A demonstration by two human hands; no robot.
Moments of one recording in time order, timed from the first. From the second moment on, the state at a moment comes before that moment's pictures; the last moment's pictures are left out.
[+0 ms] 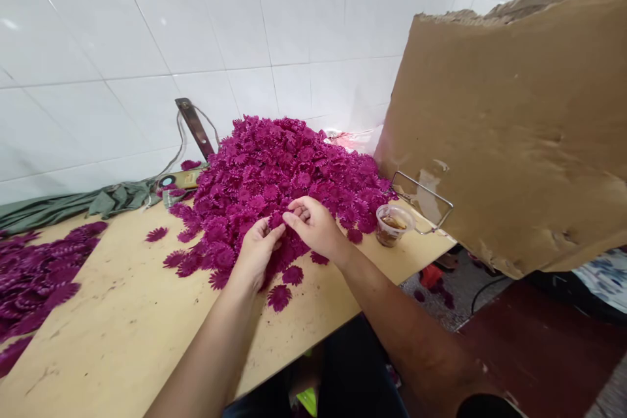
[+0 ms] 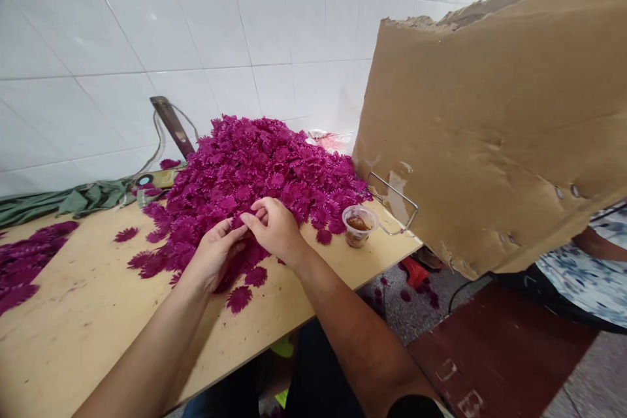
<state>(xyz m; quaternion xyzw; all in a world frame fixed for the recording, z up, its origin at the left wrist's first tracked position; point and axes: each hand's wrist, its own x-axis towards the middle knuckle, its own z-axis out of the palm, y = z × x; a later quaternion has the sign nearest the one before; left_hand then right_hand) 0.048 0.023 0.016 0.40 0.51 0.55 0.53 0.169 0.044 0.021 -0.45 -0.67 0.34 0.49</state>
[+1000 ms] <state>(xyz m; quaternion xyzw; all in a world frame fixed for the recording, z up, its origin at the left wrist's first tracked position) 0.016 0.010 0.020 0.36 0.50 0.61 0.50 0.165 0.088 0.030 -0.49 -0.62 0.27 0.55</state>
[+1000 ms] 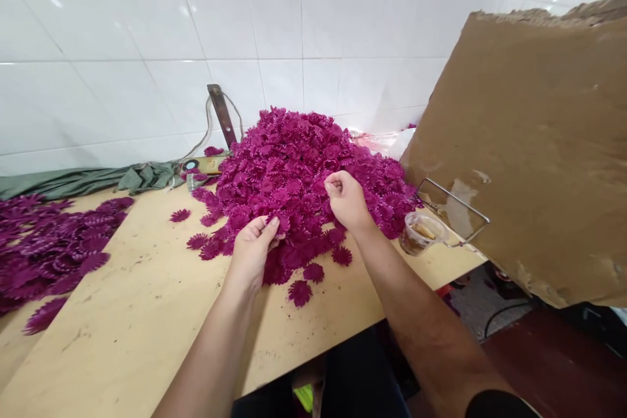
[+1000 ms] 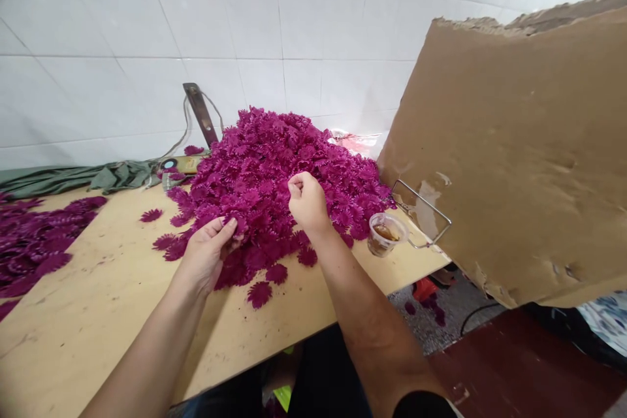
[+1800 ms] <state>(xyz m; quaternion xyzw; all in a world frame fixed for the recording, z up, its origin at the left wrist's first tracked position) 0.011 0.009 0.029 0.40 0.50 0.60 0.47 0.145 0.087 0.027 -0.54 -0.64 0.30 0.45</state>
